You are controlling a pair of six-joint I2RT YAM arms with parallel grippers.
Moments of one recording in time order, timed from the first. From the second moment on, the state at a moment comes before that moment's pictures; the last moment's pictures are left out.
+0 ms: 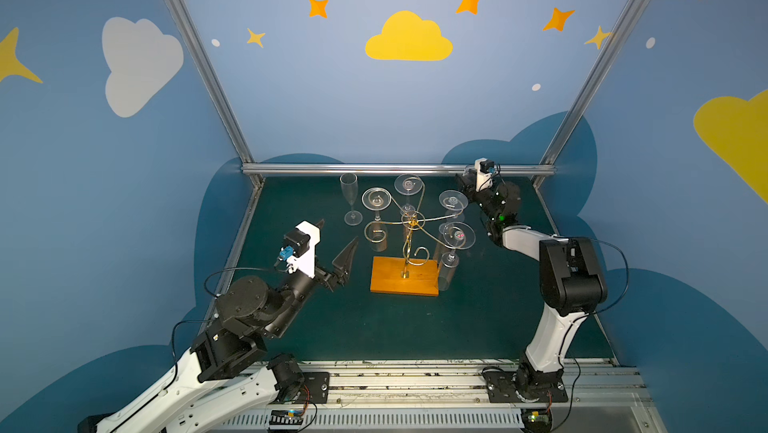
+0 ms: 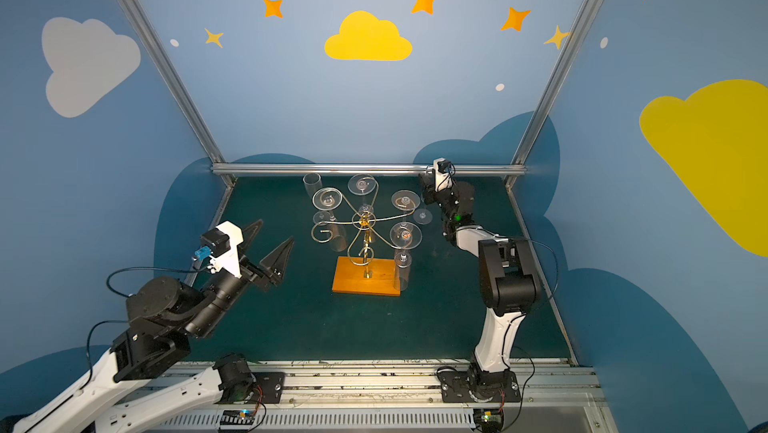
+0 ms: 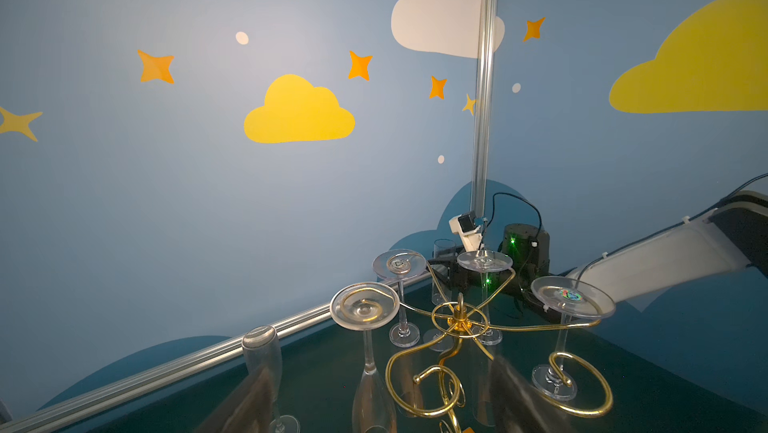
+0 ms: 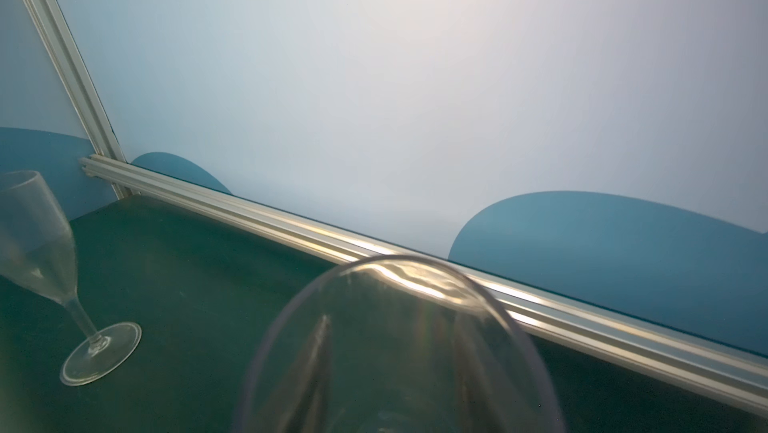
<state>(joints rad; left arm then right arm) -0.94 0.59 0.93 -0.20 -0.42 0.08 0.19 1.92 1.14 0.80 -0.31 0.00</state>
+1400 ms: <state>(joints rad) -0.91 0.58 0.96 -0.26 -0.36 0.07 0.23 1.96 1.11 0.85 -0.25 -0.03</state>
